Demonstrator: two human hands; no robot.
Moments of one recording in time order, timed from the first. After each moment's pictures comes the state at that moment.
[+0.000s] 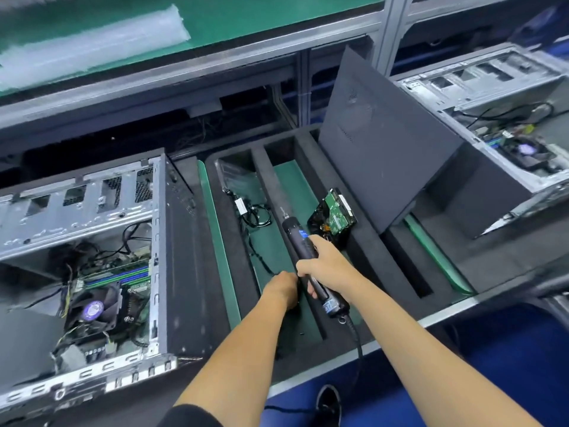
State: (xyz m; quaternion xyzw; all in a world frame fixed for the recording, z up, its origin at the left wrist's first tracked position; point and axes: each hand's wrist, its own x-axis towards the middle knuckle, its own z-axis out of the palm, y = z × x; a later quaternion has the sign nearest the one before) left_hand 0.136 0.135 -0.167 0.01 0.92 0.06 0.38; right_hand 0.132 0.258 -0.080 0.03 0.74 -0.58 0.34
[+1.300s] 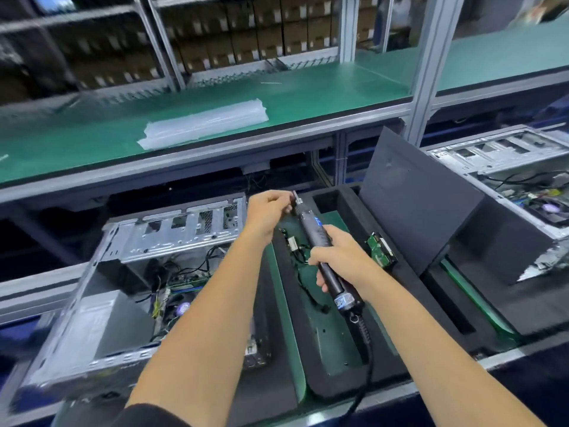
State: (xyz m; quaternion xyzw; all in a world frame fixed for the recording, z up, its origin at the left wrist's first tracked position) left_hand 0.119 0.024 0.058 -0.15 0.72 0.67 -0.11; right_hand 0.168 0.196 0.042 -0.09 0.70 -0.65 0.27
